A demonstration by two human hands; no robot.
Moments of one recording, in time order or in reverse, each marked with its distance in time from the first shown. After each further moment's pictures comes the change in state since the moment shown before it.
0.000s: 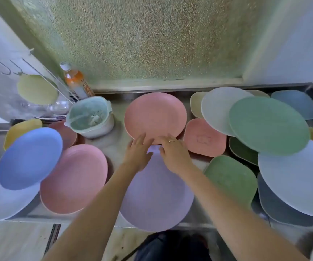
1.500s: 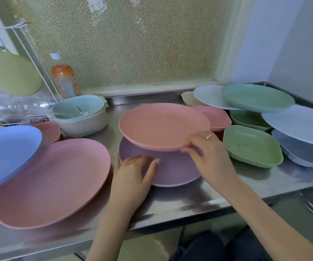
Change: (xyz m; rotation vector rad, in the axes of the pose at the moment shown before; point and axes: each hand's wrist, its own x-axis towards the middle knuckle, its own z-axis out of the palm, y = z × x) left_hand -0.098 -0.070 0.091 -0.341 0.589 0.338; right_hand -0.103 -0.027 0.076 -0.020 0.775 -0.136
